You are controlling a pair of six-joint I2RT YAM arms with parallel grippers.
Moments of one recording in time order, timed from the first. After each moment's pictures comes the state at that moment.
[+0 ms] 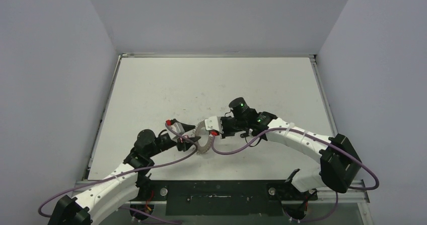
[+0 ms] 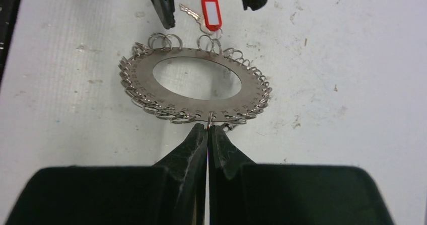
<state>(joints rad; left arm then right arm) -0.58 0.69 0.18 0.47 0.47 0.02 0.81 1.40 0.92 -0.26 -0.51 -0.89</state>
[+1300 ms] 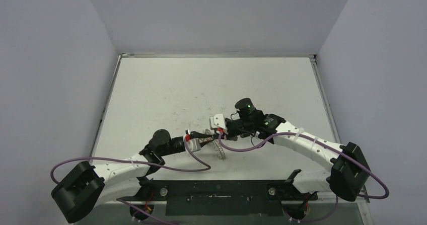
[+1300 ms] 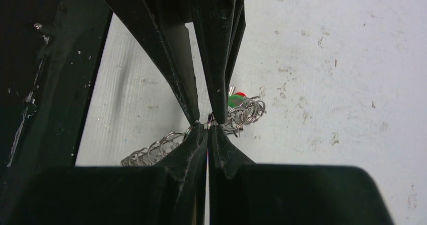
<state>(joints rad) -0.79 1.03 0.20 0.80 0.53 0.35 0.81 1.29 0.89 -0.29 -0.68 -0.69</state>
